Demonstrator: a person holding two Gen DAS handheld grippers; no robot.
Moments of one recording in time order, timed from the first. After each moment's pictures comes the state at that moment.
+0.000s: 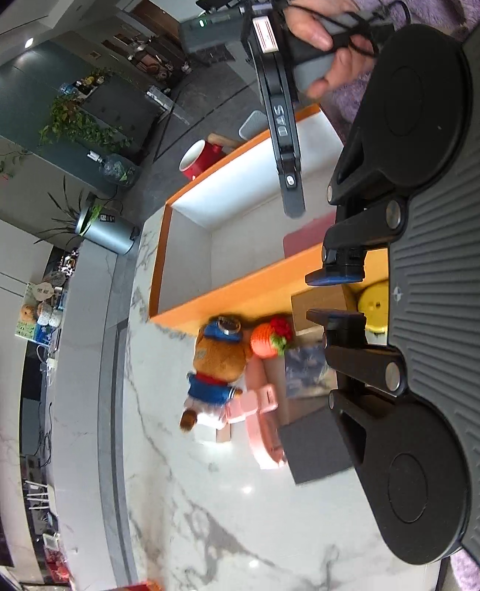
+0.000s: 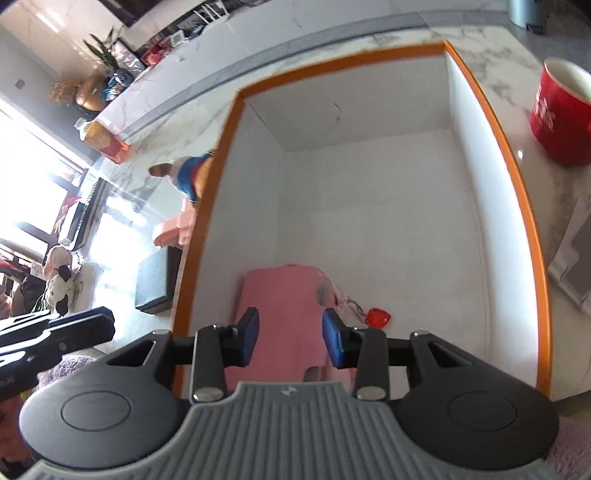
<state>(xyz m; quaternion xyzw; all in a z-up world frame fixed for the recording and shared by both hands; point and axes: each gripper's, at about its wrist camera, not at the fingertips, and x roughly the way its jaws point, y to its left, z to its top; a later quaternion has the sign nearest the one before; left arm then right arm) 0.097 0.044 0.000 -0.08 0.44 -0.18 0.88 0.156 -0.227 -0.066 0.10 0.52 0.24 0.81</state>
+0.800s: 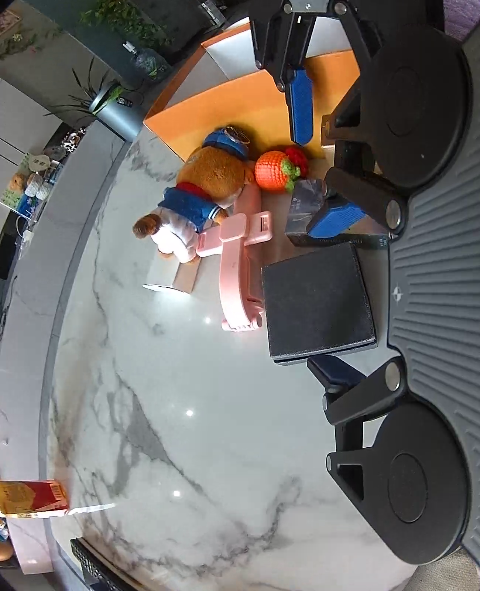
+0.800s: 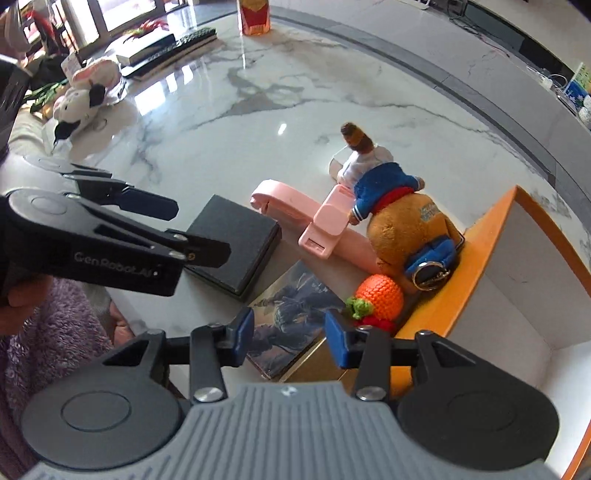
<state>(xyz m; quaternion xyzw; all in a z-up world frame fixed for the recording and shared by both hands) 0.159 0.125 -0.088 -0.15 0.51 -0.03 0.85 0.171 -0.030 -0.097 -0.27 0.49 0.37 0.74</state>
